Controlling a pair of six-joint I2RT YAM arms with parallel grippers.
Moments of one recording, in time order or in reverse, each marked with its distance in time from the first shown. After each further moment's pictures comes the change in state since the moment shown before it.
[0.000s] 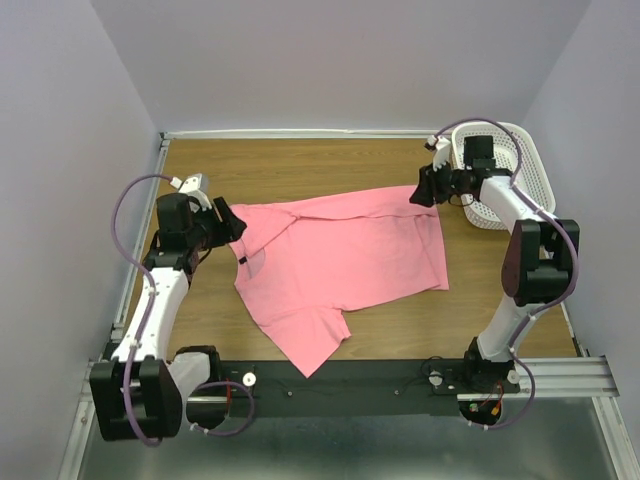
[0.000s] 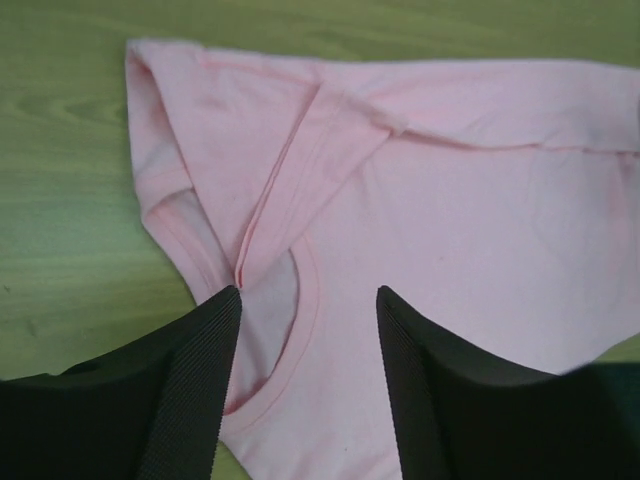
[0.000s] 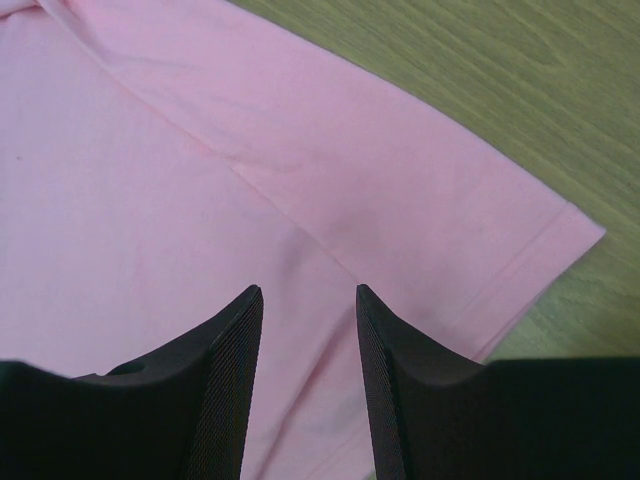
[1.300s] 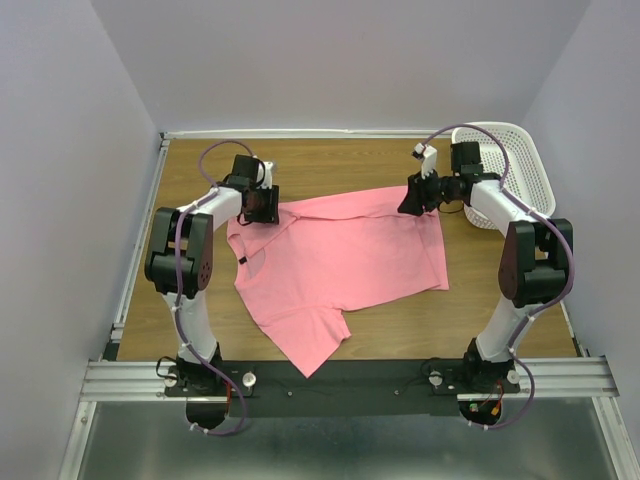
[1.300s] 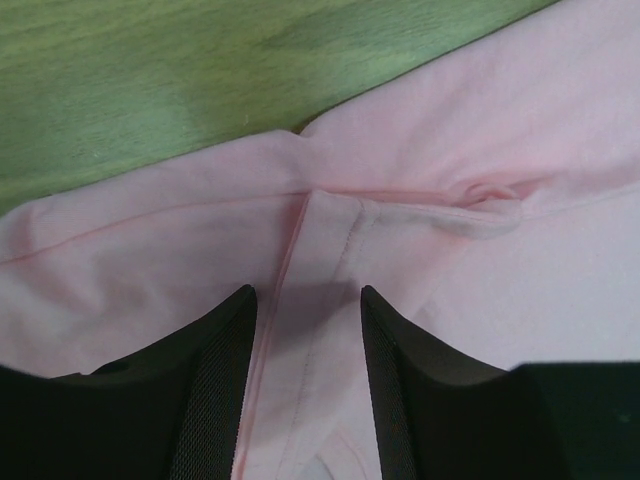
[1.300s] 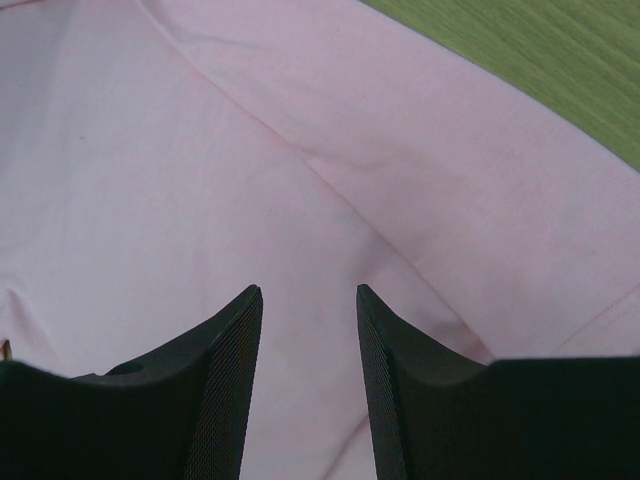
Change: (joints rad) left arm -0.233 0.811 0.556 -0.084 -0.151 0.222; right arm 0.069 -0.005 -0.047 -0.002 -0.045 0.026
